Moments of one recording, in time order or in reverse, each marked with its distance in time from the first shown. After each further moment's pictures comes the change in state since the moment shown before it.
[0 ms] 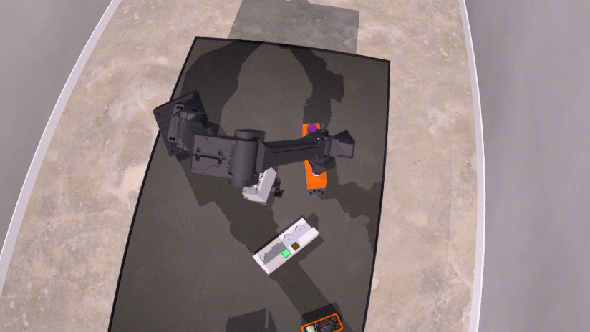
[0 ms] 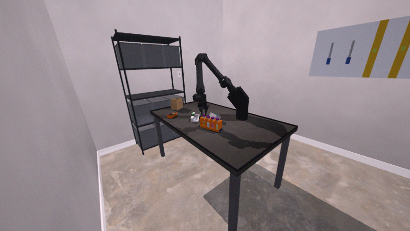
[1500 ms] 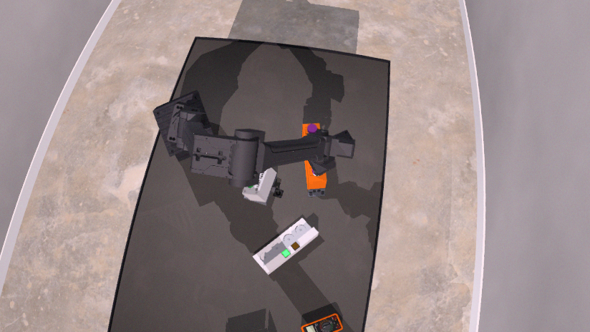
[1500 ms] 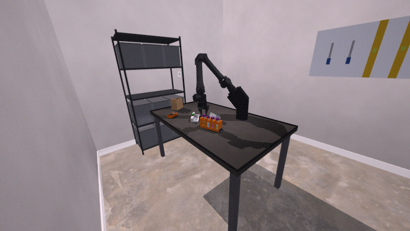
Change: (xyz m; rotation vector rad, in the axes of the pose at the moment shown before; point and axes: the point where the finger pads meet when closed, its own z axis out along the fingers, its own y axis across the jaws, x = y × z) arm 0.000 0.000 0.000 0.000 0.000 0.000
